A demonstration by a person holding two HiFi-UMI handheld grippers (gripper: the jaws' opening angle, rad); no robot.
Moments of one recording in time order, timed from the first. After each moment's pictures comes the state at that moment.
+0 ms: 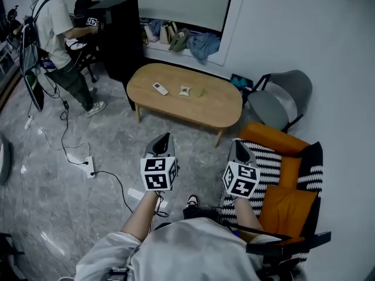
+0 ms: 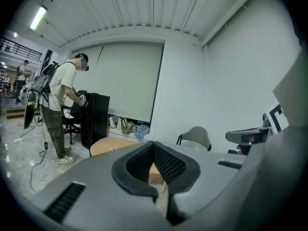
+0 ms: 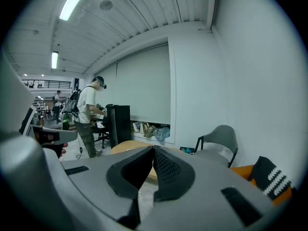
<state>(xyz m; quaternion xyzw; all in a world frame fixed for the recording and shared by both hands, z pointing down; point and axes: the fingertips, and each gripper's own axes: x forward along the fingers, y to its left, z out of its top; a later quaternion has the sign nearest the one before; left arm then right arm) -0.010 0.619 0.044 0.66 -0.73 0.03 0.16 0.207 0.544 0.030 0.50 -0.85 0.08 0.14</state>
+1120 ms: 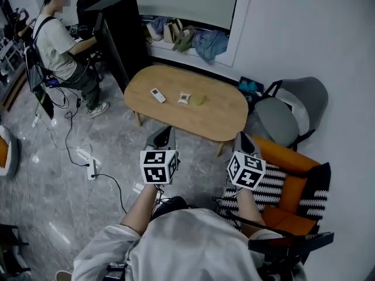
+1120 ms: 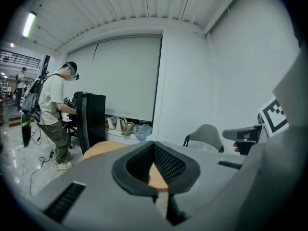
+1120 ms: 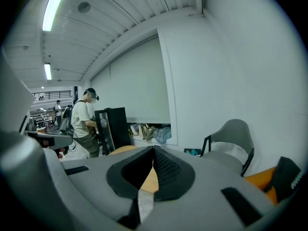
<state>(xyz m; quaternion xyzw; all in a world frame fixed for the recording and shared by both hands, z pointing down) 0.002 0.437 0.047 0.64 -0.75 0.06 0.16 0.217 0.334 0.048 0.47 -0.86 0.13 0.12</state>
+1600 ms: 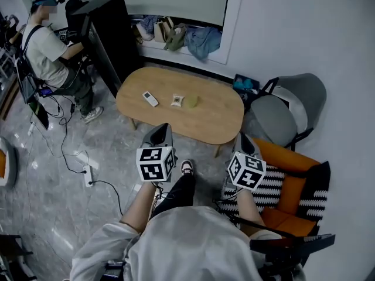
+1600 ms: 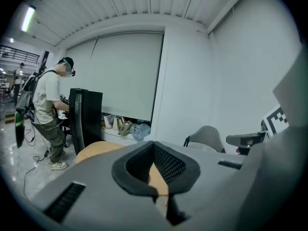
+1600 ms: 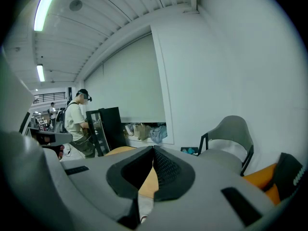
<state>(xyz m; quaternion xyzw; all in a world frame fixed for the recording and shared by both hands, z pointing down) -0.015 0.371 0.053 0.65 -0.74 0.06 0.17 0.220 0.281 0.063 0.49 -0.85 0.15 0.12</state>
